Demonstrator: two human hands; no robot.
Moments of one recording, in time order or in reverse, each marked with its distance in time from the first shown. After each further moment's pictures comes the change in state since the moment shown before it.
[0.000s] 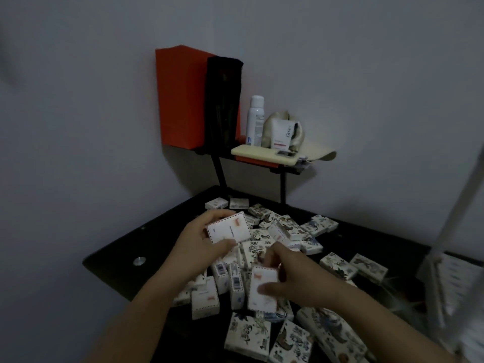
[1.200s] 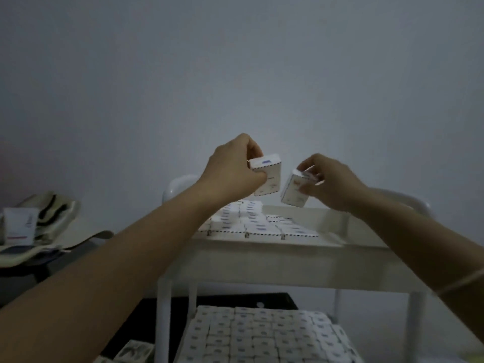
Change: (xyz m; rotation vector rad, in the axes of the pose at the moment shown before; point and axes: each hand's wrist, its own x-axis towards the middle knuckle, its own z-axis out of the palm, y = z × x) left_hand 0.009 0.381 0.316 0.121 -0.264 0.815; right_hand -0.331 0.062 -0.362 -0.402 1.042 0.483
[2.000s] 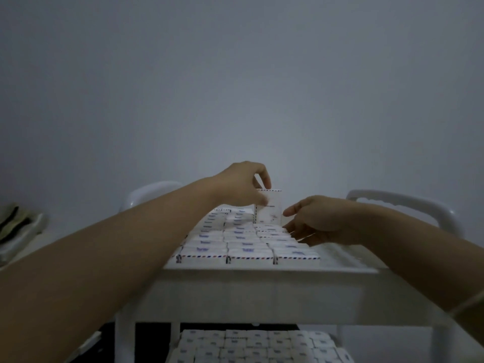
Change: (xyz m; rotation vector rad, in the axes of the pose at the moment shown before) left_hand 0.073 -0.042 0.060 0.117 -0.423 -0.019; right_hand 0.008 0.007 0.028 0.424 -0.473 0.542
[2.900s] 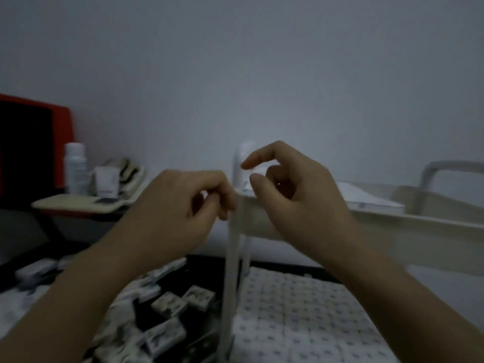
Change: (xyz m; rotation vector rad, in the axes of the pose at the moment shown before) left_hand -0.265 -0.033 -0.046 0.097 0.408 0.121; right_hand -0.119 -0.037 0.154 0.001 0.203 -1.062
